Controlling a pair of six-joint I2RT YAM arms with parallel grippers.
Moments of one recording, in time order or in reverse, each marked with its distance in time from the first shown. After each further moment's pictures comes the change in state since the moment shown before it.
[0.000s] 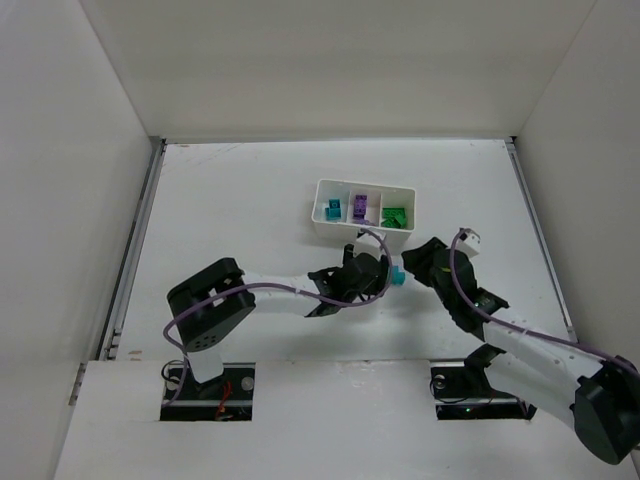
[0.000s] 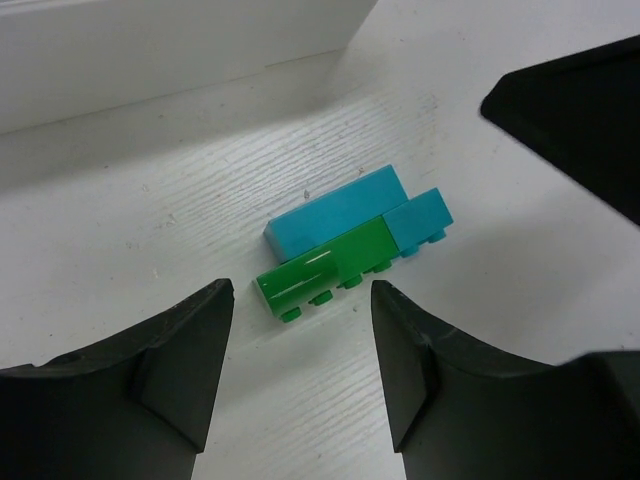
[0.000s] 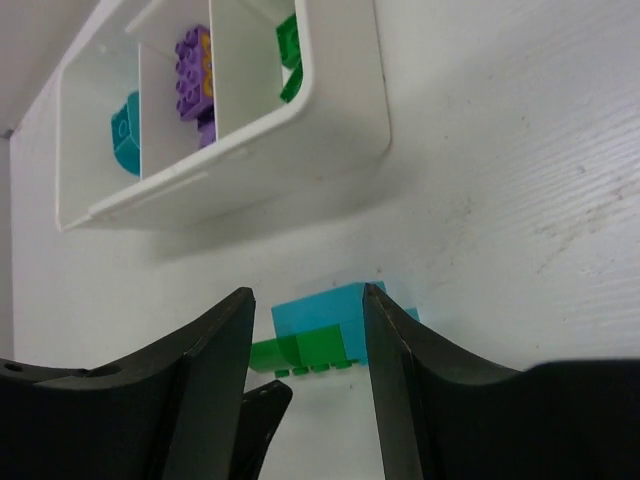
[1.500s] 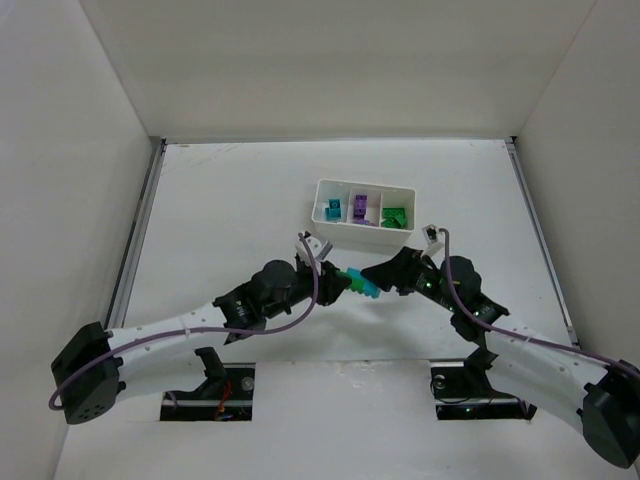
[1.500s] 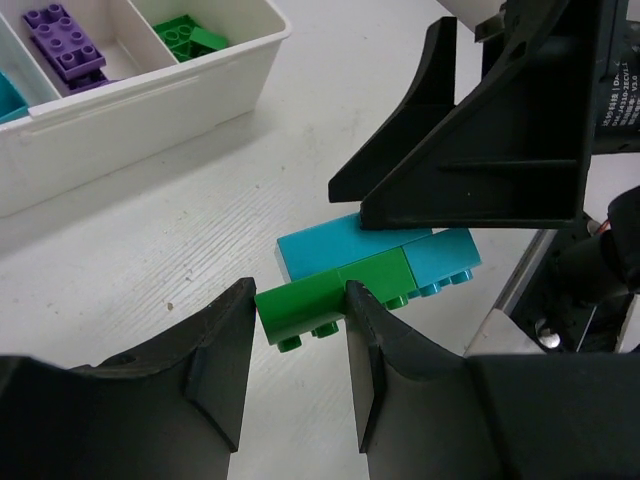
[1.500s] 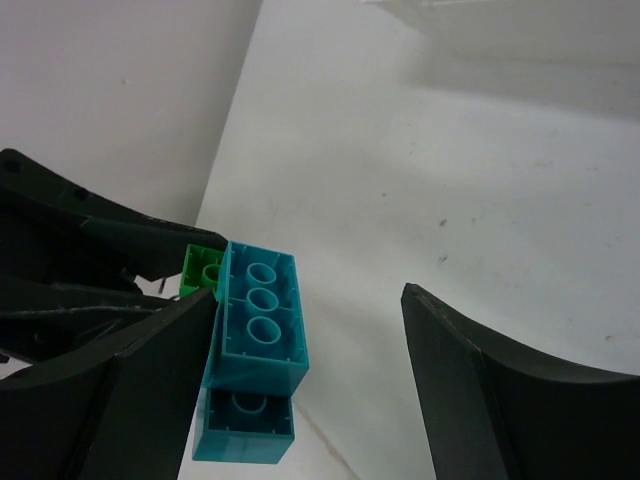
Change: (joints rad) left arm 0.101 -0.726 -0.402 0.036 0.332 0.176; right arm 0.059 -0.069 -0.049 0.269 -0.591 -0.060
